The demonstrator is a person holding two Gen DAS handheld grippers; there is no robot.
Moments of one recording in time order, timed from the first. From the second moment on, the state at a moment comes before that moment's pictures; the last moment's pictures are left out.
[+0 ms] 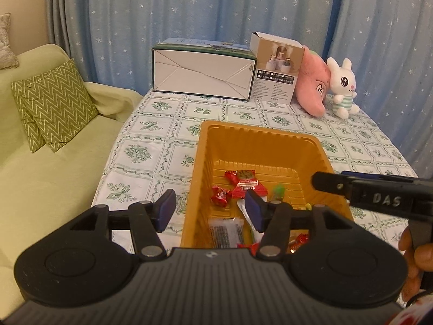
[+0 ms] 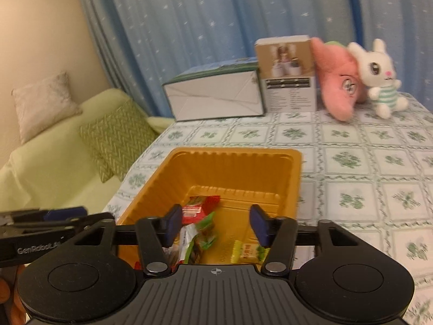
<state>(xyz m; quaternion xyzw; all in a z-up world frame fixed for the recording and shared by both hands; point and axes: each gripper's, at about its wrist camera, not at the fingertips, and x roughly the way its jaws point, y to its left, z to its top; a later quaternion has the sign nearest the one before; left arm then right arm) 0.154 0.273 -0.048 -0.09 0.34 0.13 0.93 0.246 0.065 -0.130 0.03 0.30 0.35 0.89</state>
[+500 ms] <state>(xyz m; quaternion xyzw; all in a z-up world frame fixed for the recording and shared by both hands) 0.088 0.224 -0.006 -0.08 0.33 0.13 0.93 0.173 0.005 -0.109 0.04 0.32 0.30 0.90</state>
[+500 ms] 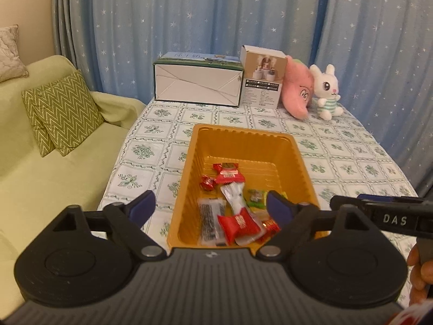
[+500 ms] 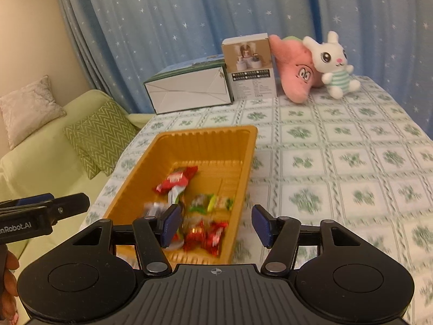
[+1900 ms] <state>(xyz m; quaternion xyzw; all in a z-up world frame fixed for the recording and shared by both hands) -0.059 0.108 0.051 -0.06 0.34 0.13 0.93 0.001 -0.089 -0.057 -0.02 0.32 0.24 0.92</state>
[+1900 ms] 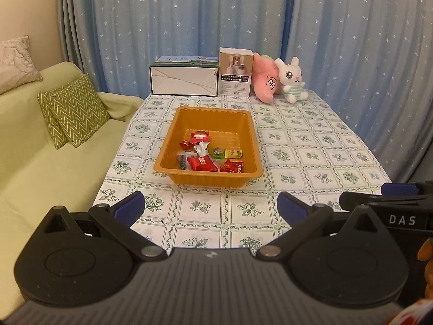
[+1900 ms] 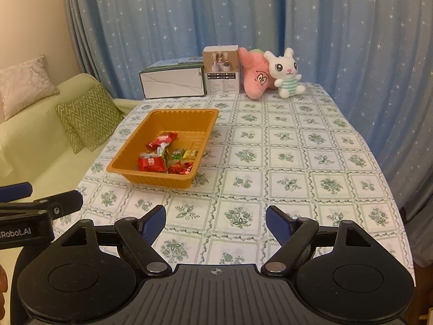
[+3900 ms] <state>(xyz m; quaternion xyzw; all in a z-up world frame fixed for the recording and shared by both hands) -0.069 0.104 0.048 -0.06 0.33 0.15 0.93 -0.009 -0.093 -0.049 0.00 0.30 0.25 0.92</state>
